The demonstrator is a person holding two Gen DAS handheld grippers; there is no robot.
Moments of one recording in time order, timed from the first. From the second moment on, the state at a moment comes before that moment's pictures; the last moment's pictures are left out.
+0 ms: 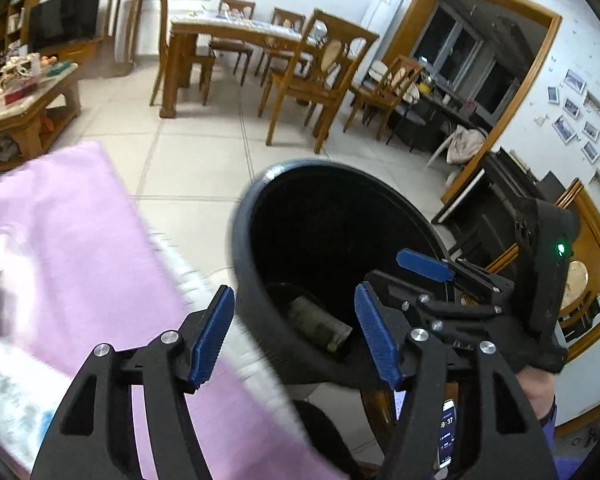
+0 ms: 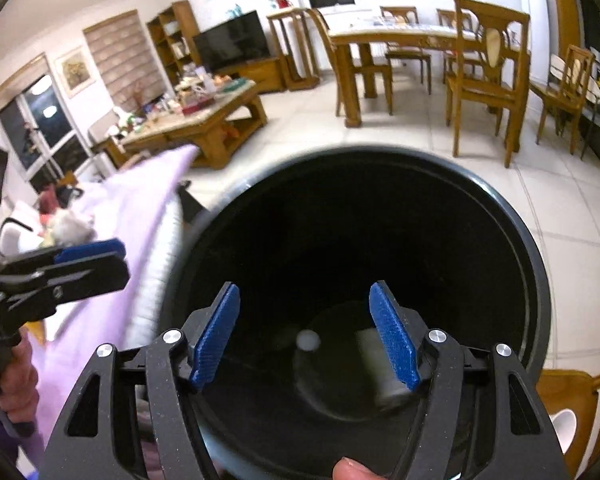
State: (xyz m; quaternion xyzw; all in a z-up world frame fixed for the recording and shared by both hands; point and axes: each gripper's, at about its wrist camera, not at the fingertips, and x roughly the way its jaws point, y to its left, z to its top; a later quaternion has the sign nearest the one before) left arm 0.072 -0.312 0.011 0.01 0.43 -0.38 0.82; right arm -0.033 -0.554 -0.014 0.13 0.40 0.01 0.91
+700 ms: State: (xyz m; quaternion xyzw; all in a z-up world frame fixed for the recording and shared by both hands) left arm 0.048 0.036 0.017 -0.13 0.41 -0.17 0.89; right arm 0.056 -0.228 0.060 0.02 0.39 0.28 0.88
